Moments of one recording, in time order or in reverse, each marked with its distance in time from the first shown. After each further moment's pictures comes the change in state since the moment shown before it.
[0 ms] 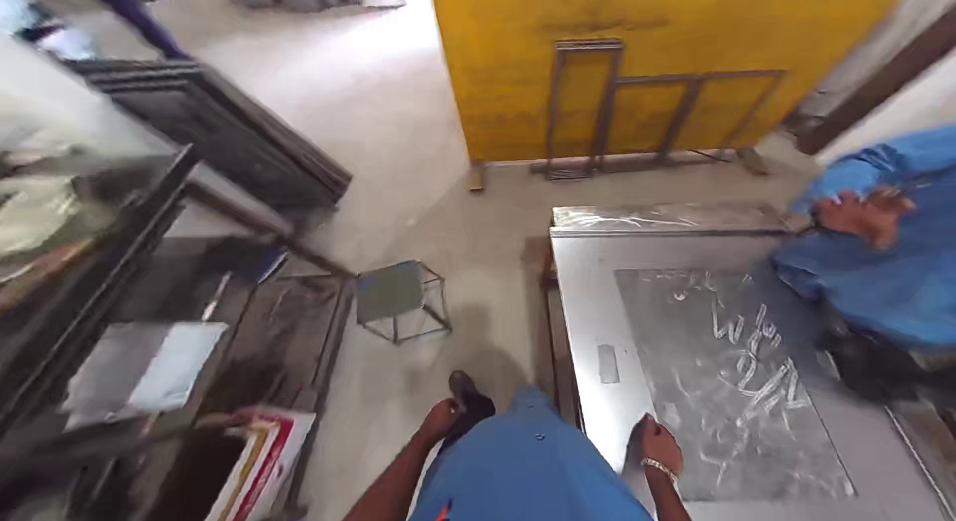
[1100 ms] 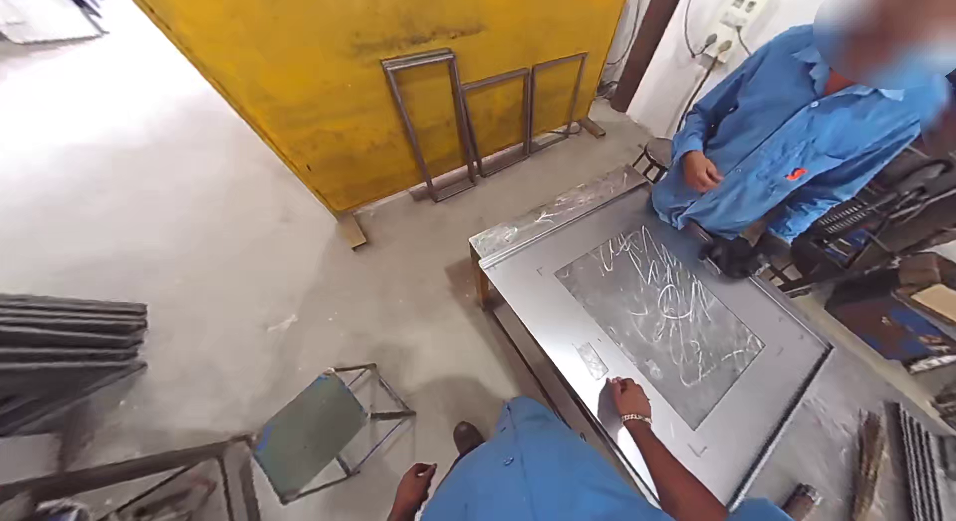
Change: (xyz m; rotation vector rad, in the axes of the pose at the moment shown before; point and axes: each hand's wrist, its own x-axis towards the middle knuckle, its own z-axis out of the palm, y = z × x) left_hand 0.106 0.003 -0.140 -0.070 -0.055 0.012; right_hand -0.028 -0.105 0.011 0.133 0.018 0.194
